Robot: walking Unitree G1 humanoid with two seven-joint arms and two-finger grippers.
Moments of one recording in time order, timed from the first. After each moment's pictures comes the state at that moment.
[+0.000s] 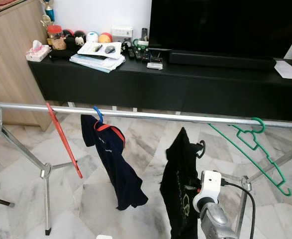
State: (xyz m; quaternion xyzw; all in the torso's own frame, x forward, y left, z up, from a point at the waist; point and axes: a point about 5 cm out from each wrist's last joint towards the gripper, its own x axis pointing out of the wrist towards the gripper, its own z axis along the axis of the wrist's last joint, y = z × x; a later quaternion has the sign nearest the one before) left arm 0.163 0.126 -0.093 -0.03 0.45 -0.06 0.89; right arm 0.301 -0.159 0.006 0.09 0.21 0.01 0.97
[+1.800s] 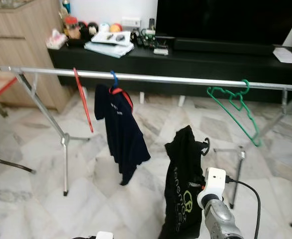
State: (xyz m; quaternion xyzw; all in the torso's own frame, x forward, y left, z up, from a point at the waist) left arm 0.169 0.129 -0.091 -0.03 0.44 -0.06 0.89; right arm 0.306 -0.158 0.010 0.08 0.20 0.00 0.98
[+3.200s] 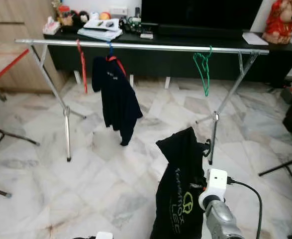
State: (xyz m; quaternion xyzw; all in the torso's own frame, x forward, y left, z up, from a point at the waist) left arm 0.171 0.126 -0.090 -0.03 0.44 -0.07 0.89; right arm 0.306 -0.154 0.010 0.09 0.20 0.00 0.98
